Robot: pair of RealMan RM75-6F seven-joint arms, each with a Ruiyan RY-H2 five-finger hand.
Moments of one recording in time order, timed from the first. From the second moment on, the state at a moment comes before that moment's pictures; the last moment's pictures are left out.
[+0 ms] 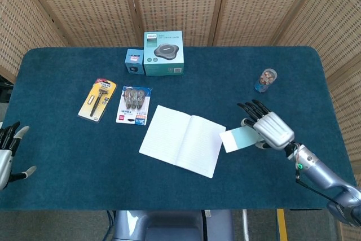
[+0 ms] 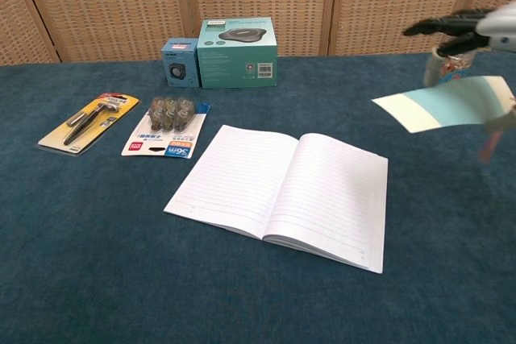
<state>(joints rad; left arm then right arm) -0.09 -1.09 -0.04 -1.62 1.45 1.44 0.00 0.69 -1.19 -0.01 -1.30 -1.73 1.15 0.16</state>
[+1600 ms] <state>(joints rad) -0.19 -1.06 -0.09 -1.59 1.26 1.22 -0.02 1.15 -1.64 0.04 -1.05 -1.77 0.76 -0.35</state>
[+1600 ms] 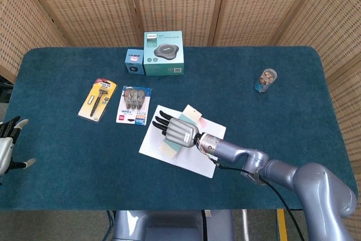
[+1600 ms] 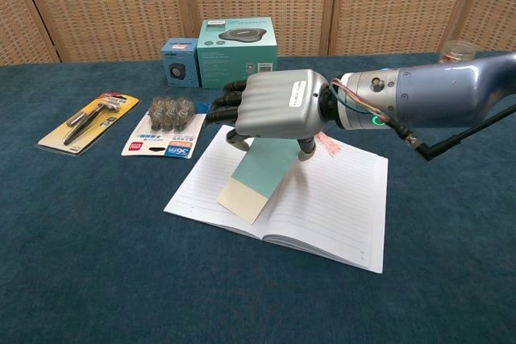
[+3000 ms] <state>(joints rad) -0.19 -1.06 -0.08 -1.60 1.27 1.22 -0.03 1.10 -1.52 0.06 -1.33 -1.54 0.73 -0.06</state>
